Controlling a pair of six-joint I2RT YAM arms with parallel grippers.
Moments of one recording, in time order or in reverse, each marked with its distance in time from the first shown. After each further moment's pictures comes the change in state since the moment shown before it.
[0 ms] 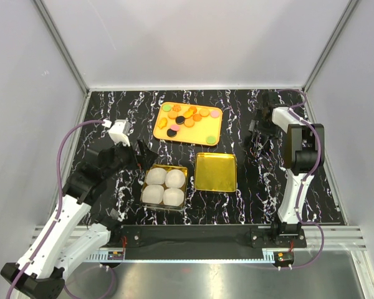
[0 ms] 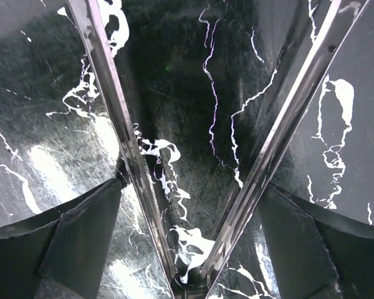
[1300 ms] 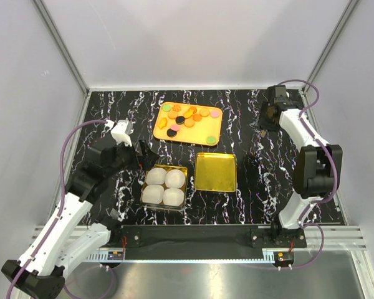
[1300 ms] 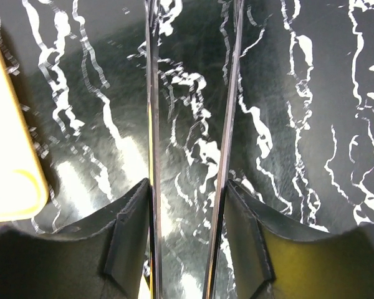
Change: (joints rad) left arm 0.000 0.020 -0.009 0.001 0.015 0.000; right arm 0.040 -0.339 -0.107 -0.072 -0.015 0.045
